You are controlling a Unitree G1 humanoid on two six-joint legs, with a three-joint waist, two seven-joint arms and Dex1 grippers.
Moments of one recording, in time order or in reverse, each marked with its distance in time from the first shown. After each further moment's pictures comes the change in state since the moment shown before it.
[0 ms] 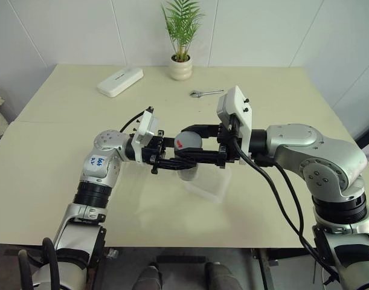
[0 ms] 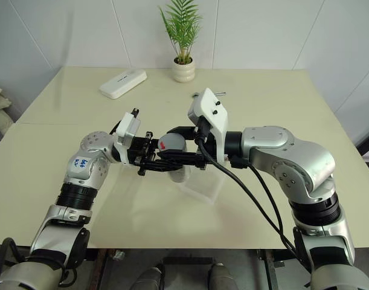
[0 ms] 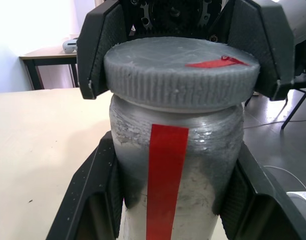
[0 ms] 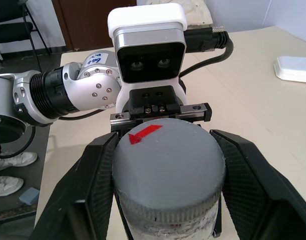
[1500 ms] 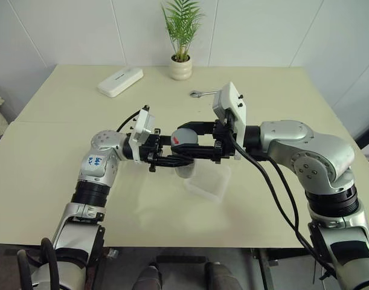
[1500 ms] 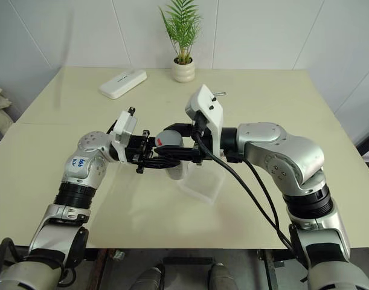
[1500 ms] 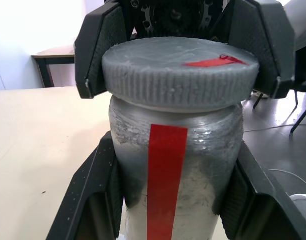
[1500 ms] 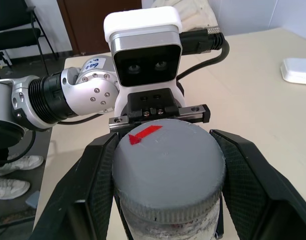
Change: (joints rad) left arm -0.016 0.009 0.012 0.052 -0.001 -0.023 -0.006; right arm -0.018 0.031 0.038 0.097 -0.018 -0.086 0.033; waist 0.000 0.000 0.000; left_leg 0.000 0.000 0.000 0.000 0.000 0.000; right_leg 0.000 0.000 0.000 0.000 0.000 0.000
